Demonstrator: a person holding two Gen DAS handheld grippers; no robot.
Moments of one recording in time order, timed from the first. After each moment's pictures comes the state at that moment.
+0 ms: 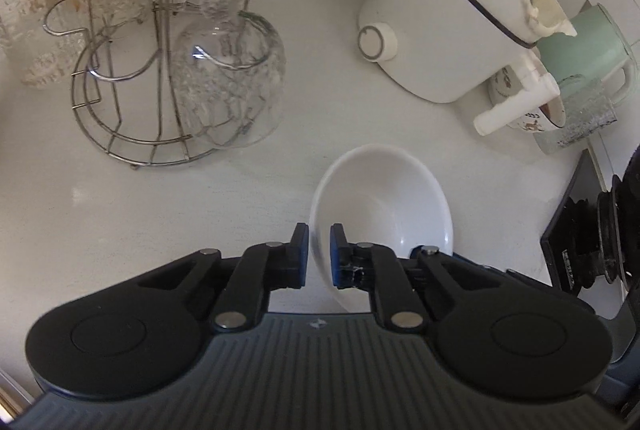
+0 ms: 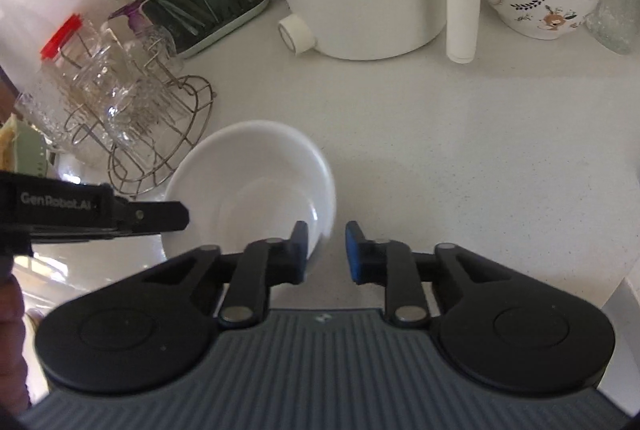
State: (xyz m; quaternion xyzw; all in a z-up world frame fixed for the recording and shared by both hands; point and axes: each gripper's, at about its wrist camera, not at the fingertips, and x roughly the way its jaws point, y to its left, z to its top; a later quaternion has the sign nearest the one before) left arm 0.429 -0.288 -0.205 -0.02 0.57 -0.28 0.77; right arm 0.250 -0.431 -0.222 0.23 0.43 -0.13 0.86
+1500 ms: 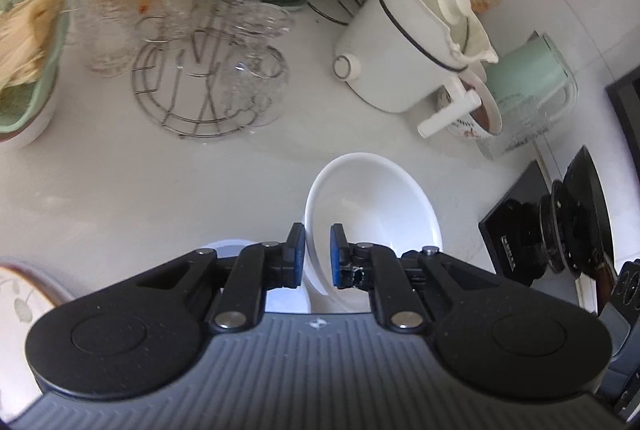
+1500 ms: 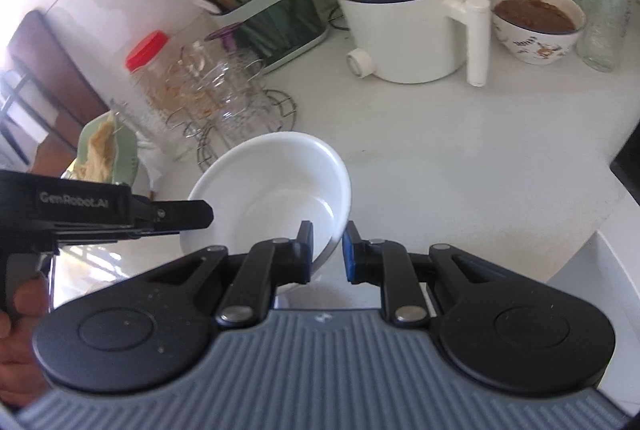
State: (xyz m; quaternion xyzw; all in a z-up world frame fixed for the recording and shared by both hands) left arm 0.370 -0.199 -0.122 -0.07 0.55 -0.30 0.78; right arm 0.191 -0.379 -0.145 0.24 0.40 -0.10 0.88
